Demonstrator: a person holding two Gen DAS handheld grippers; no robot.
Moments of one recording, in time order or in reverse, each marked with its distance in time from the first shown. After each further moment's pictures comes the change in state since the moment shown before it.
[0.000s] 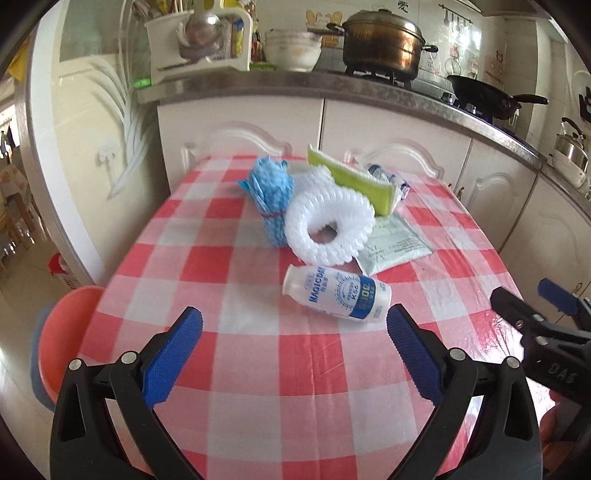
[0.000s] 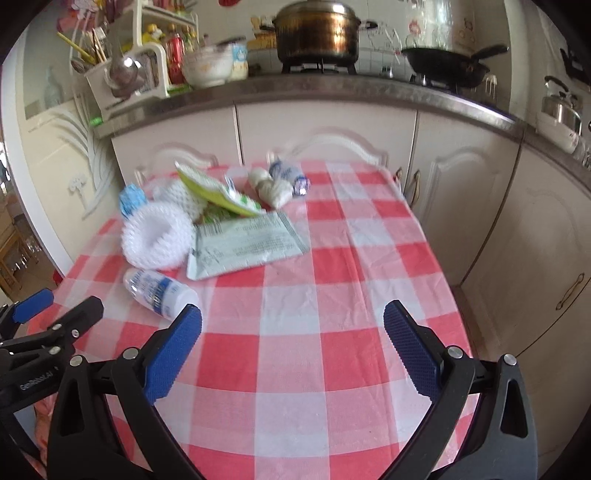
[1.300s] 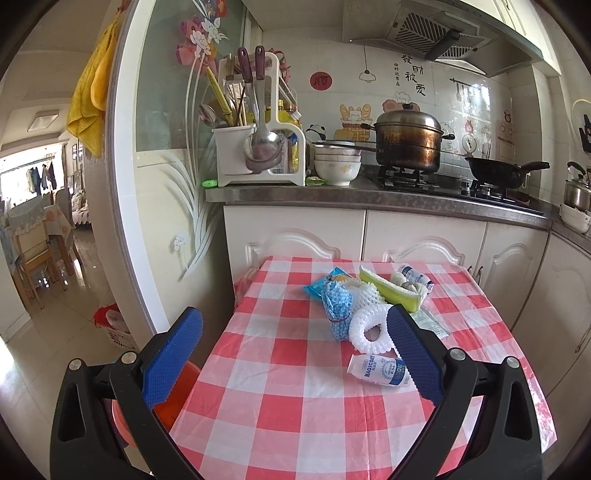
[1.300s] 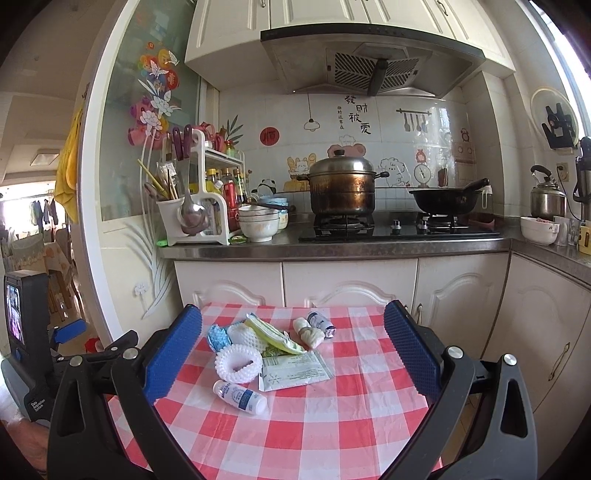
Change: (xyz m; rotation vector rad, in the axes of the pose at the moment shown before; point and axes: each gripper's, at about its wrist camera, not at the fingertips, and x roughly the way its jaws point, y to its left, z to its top) left arm -0.121 0.036 0.036 -0.009 -0.314 0.151; right arm -0.178 0.018 0.038 -0.035 -0.482 0.104
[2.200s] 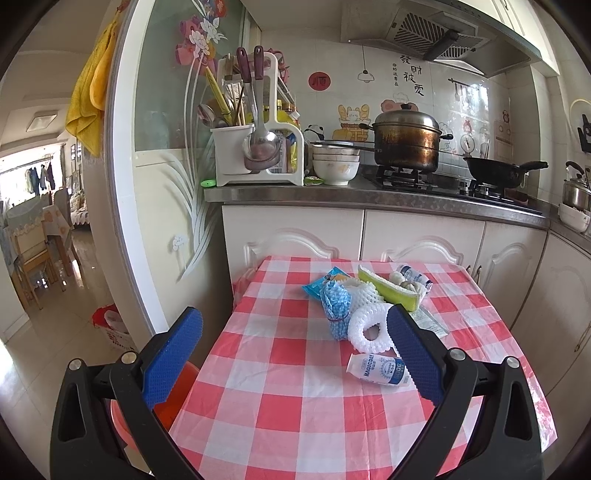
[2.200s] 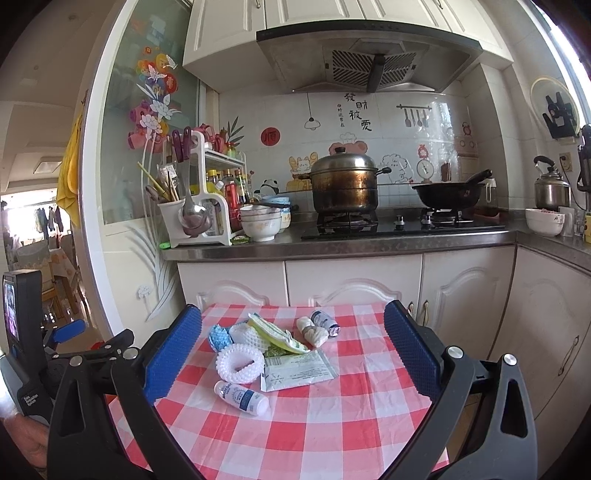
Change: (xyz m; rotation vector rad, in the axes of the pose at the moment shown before) left arm 0.003 0.001 -0.002 0.003 0.004 -0.007; right arm 0.011 -0.013 -0.010 0.026 0.008 0.032
